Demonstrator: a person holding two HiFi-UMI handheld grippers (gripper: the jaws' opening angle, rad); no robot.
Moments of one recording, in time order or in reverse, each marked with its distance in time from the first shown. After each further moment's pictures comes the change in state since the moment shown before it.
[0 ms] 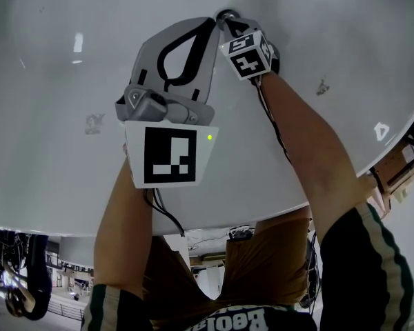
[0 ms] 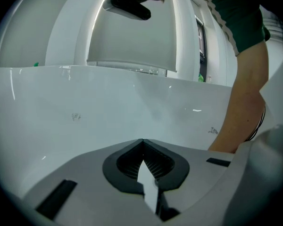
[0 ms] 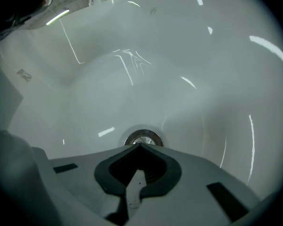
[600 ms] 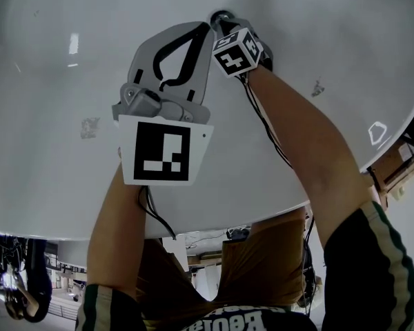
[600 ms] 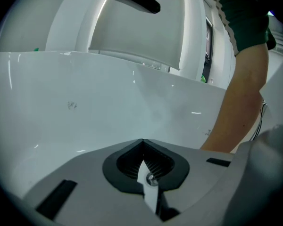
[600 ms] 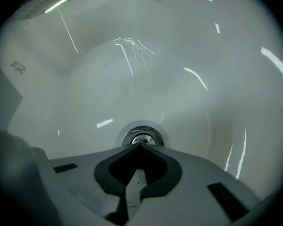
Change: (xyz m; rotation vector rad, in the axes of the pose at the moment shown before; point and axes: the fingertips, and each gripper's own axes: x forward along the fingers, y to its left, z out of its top) left arm 0.006 -0.001 -0.008 -0.098 0.057 -0.047; right arm 0.010 0.003 -0.002 -0.040 0.102 -0.025
